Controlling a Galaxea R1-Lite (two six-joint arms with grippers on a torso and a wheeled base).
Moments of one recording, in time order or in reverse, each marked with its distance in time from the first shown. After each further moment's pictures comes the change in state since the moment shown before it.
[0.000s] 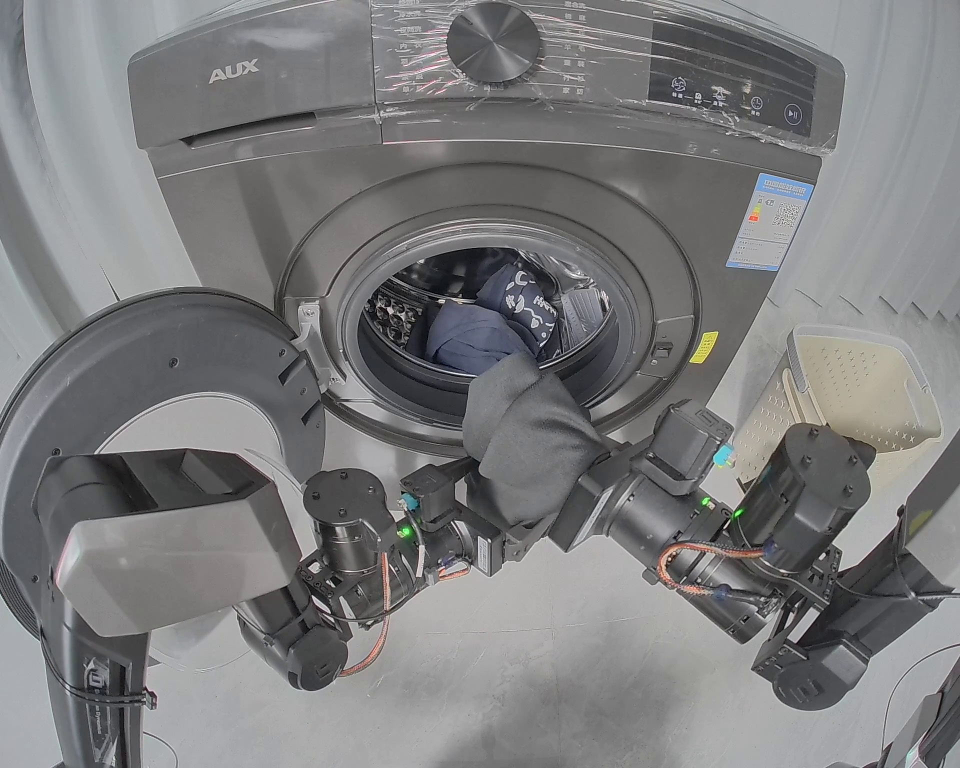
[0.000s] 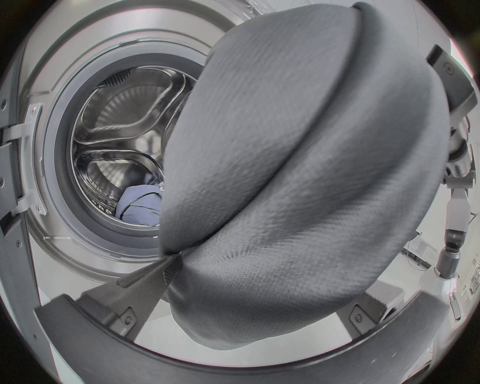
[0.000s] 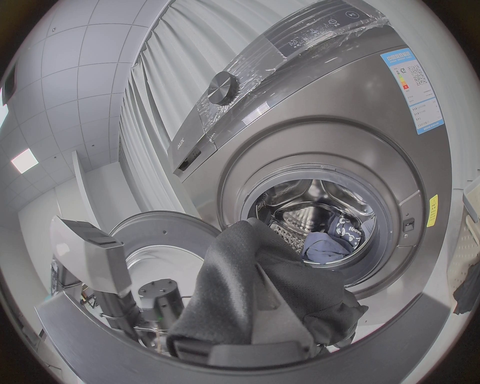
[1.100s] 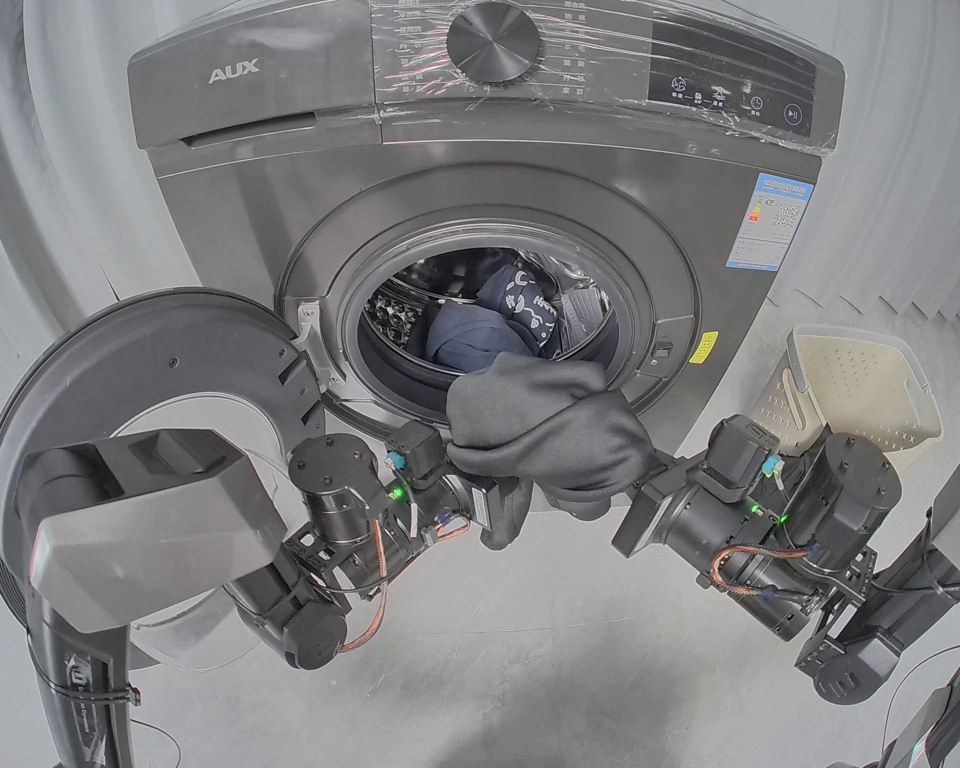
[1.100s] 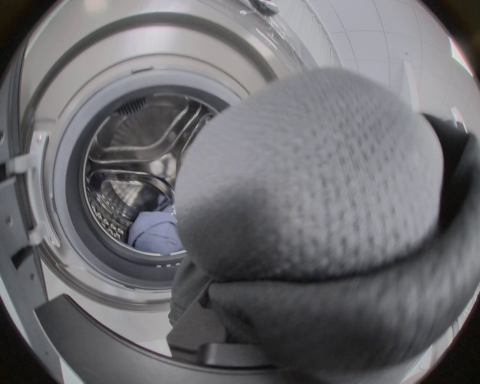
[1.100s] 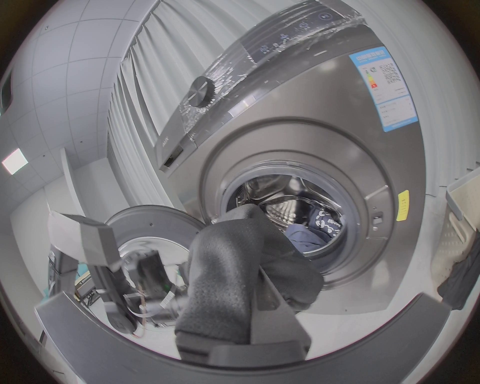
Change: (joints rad) left arm 0.014 -0.043 -0.073 -0.001 0.067 -0.047; right arm -0.079 -0.065 0.142 -0.005 0.002 0.023
